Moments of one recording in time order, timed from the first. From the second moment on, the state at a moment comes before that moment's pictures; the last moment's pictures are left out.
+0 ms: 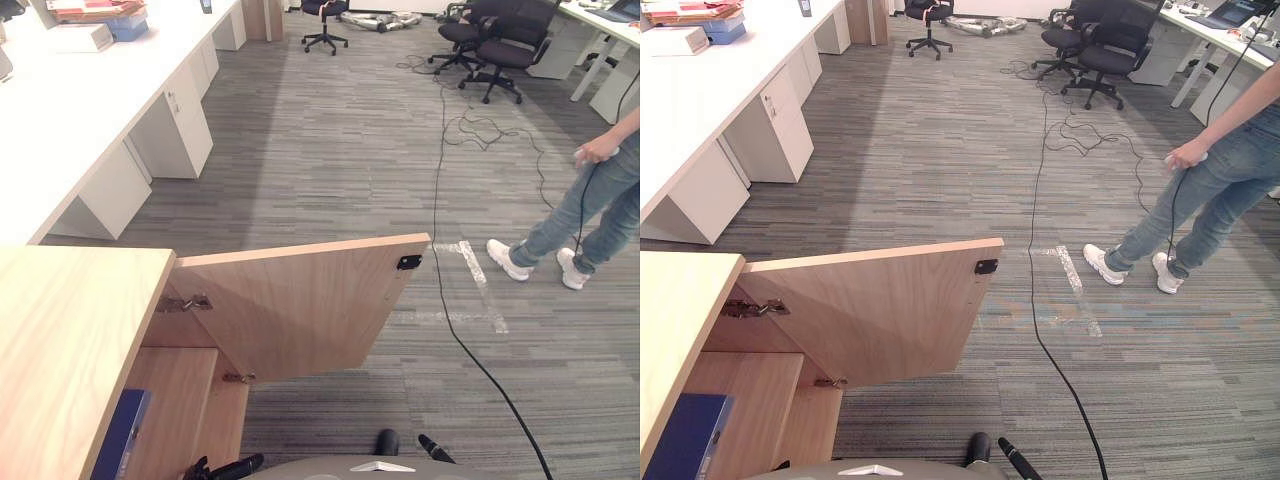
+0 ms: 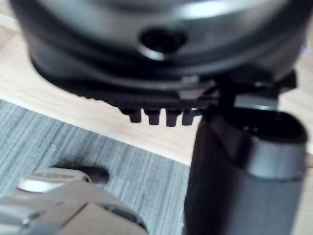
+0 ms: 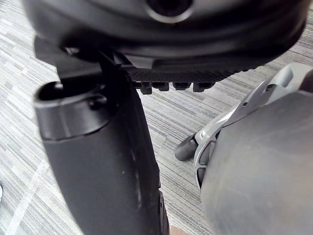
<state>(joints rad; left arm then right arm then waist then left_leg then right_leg) 0.15 0.08 0.35 1.17 0.04 -0.08 0.08 0.02 -0.01 -0.76 1.26 0.28 0.01 -0.12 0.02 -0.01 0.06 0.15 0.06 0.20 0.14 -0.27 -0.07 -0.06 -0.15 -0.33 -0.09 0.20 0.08</state>
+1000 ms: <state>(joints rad) 0.18 0.03 0.45 1.13 -0.04 -0.06 0.11 -0.01 -0.02 -0.86 1.26 0.26 -0.01 -0.14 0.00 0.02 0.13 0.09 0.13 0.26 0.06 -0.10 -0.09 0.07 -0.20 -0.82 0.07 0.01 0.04</state>
